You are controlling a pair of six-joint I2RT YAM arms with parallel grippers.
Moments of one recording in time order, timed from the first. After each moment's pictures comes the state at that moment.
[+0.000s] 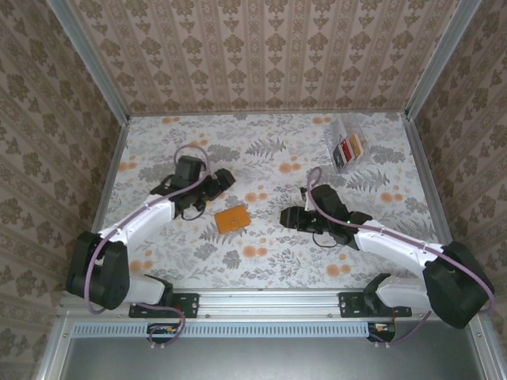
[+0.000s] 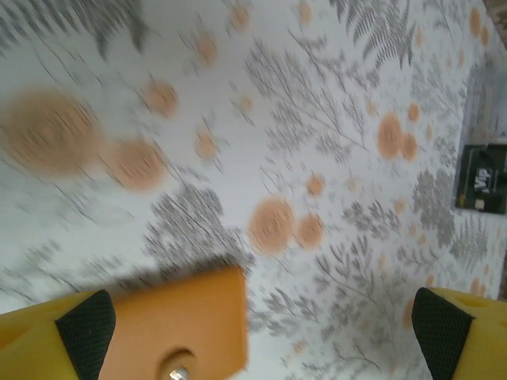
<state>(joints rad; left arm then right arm) -0.38 1.38 0.84 -0.30 0.25 -0.87 0.64 1.24 0.59 -0.09 -0.24 0.77</state>
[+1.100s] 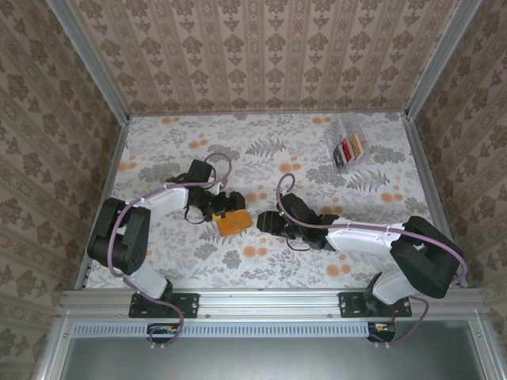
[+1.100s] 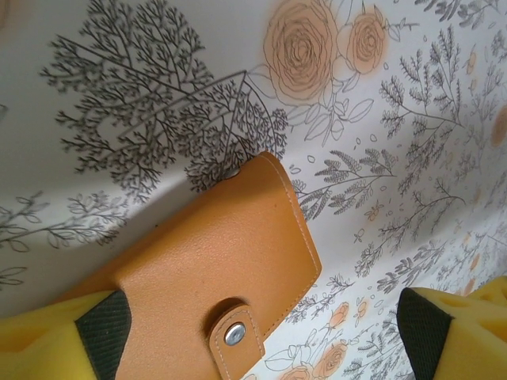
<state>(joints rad) -0.42 1.62 0.89 -0.46 0.56 -0.48 0.84 1.47 0.68 0.07 -0.03 0.94</state>
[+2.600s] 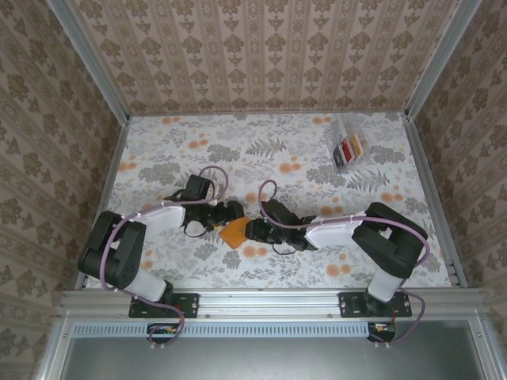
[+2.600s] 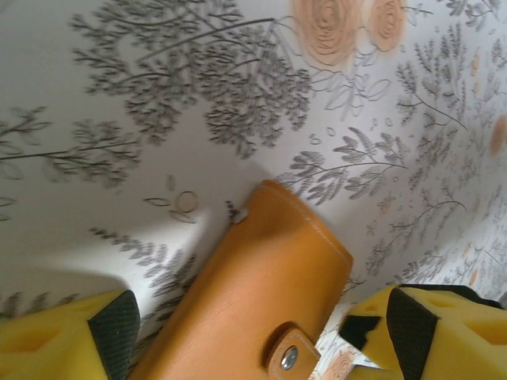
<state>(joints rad) -0.47 1.51 0.66 -0.20 0.53 -0.64 0.90 1.72 0.75 0.20 -0.11 1.02</state>
